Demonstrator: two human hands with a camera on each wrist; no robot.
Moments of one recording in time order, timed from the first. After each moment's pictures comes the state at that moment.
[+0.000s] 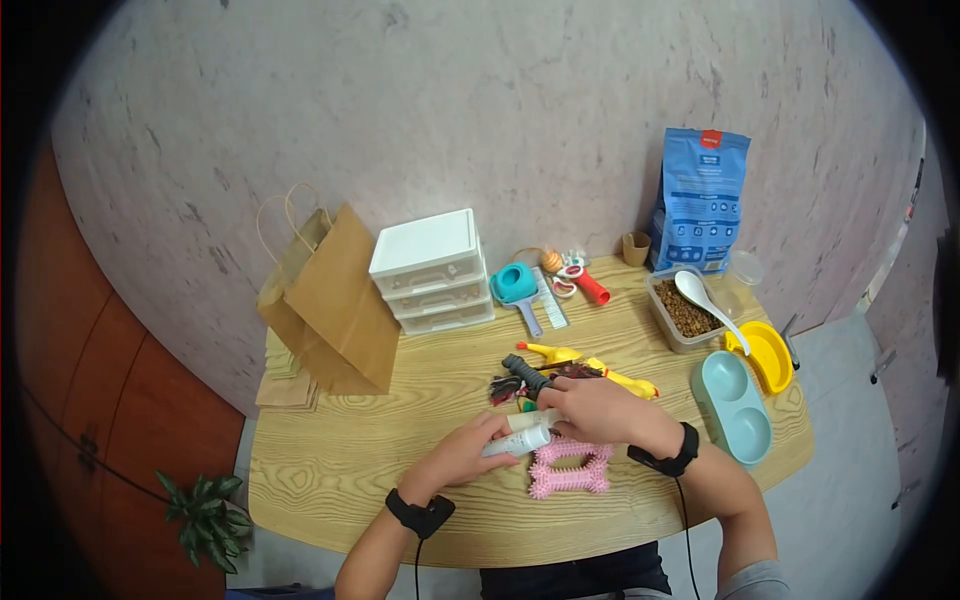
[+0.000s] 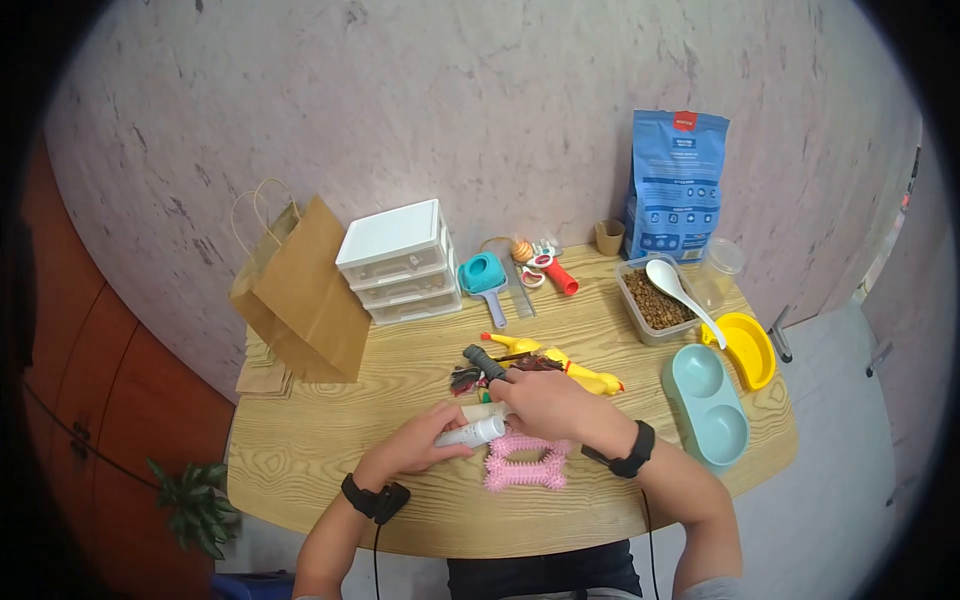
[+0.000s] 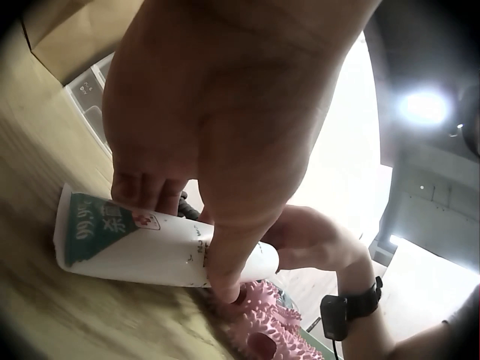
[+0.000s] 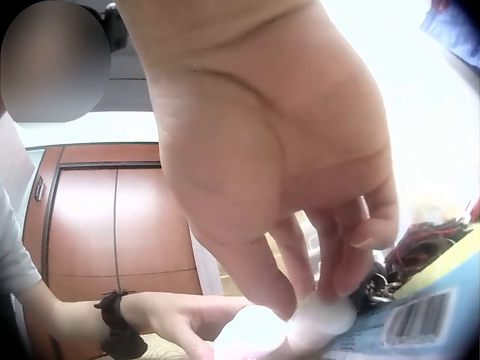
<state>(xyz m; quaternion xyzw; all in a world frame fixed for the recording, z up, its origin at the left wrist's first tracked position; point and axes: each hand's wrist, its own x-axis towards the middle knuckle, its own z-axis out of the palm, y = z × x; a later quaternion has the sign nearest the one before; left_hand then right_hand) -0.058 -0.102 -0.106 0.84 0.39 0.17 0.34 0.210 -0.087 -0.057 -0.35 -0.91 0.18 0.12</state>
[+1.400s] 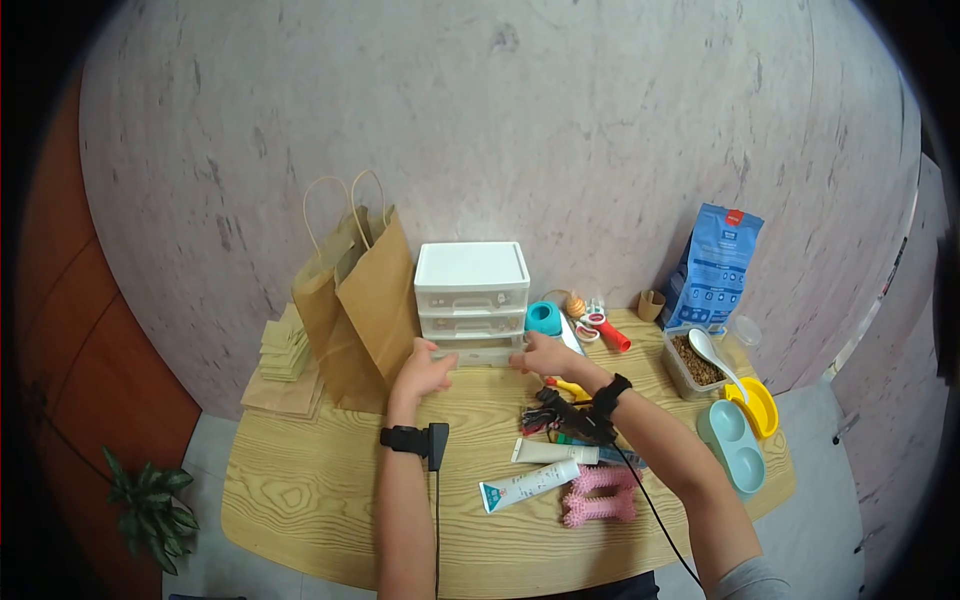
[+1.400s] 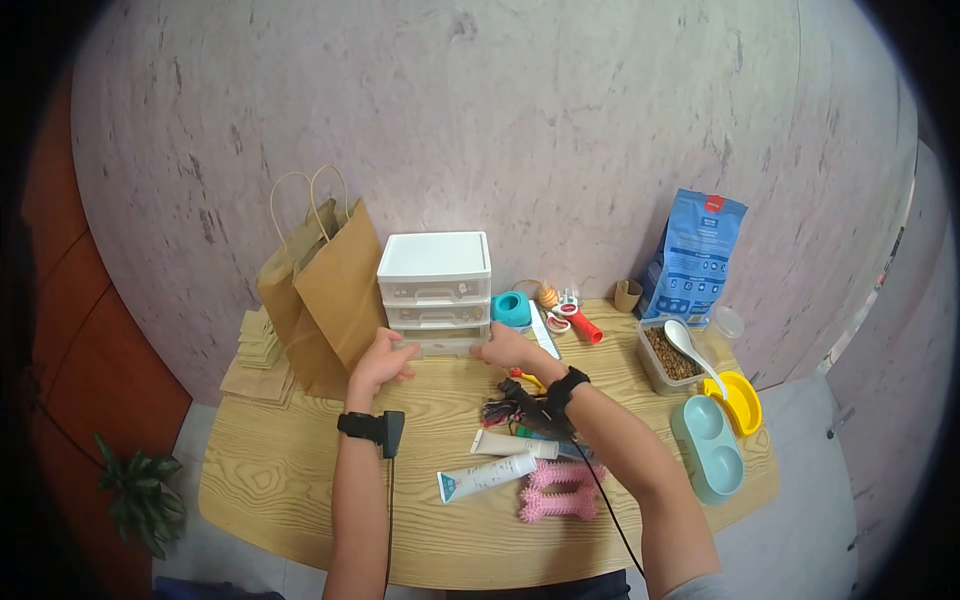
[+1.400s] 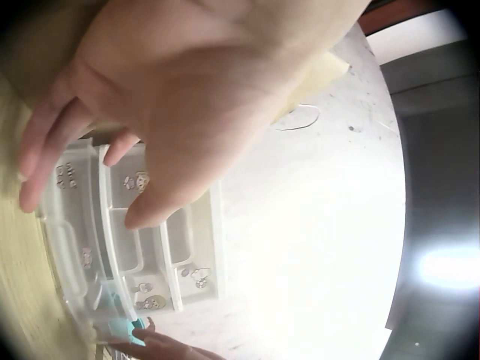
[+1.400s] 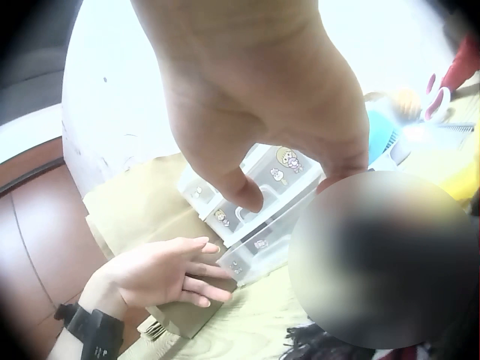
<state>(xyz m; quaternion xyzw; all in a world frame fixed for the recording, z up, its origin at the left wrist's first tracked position) -0.168 0.065 -0.121 0.56 0.60 0.39 0.42 0.100 0.100 -0.101 -0.53 -0.72 0.40 0.19</state>
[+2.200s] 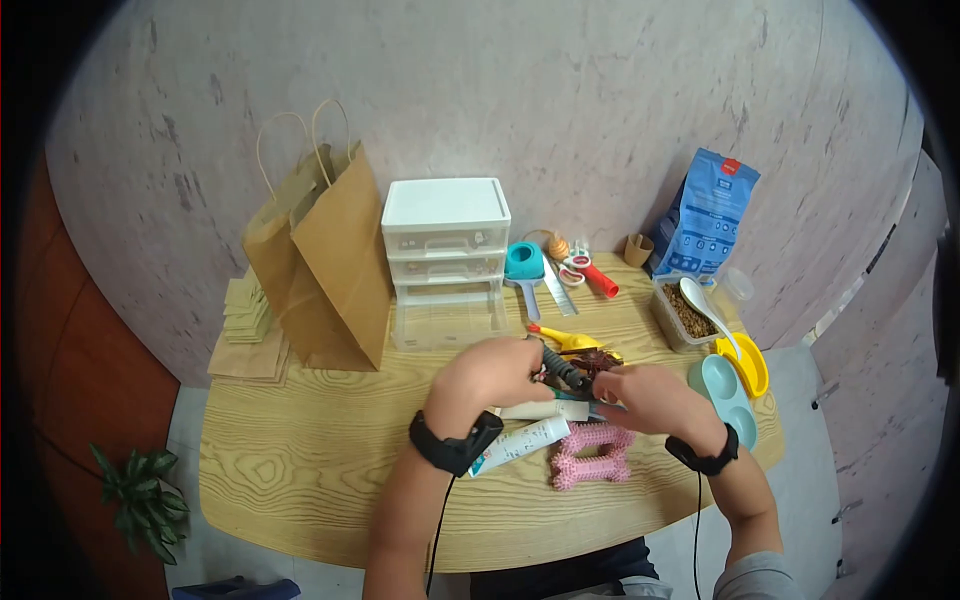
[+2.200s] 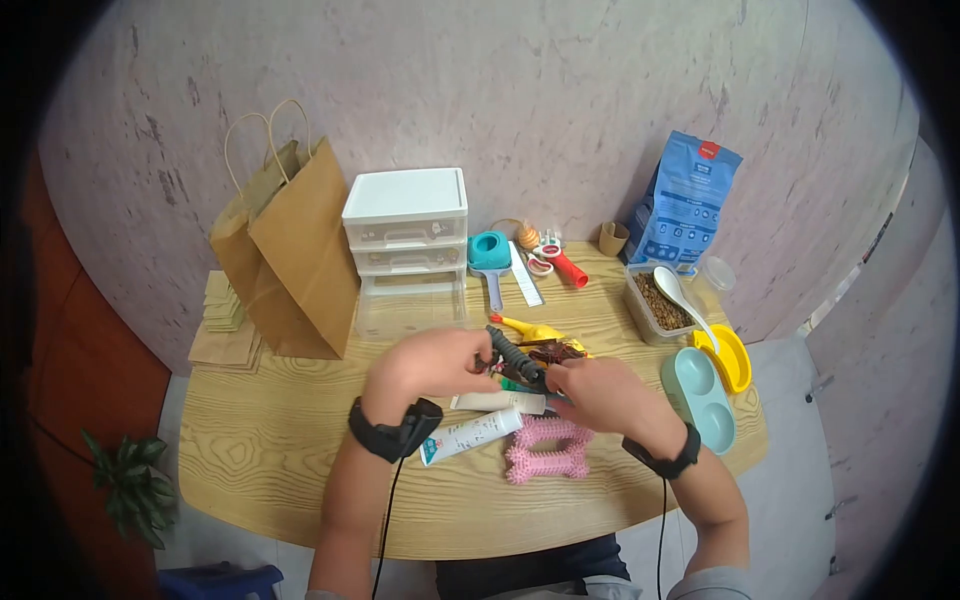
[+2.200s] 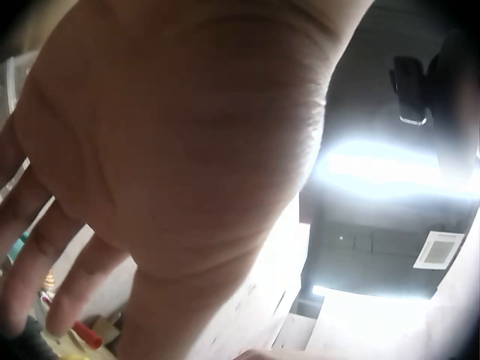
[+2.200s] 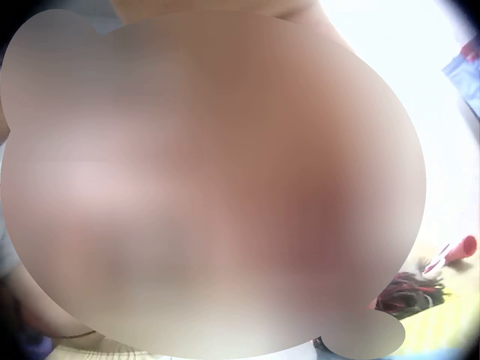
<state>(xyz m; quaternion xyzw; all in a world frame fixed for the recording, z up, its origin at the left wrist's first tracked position) -0.059 -0.030 -0.035 0.85 0.44 0.06 0.27 0.188 -0.106 -0.018 -0.52 -0.85 0.10 -0.05</state>
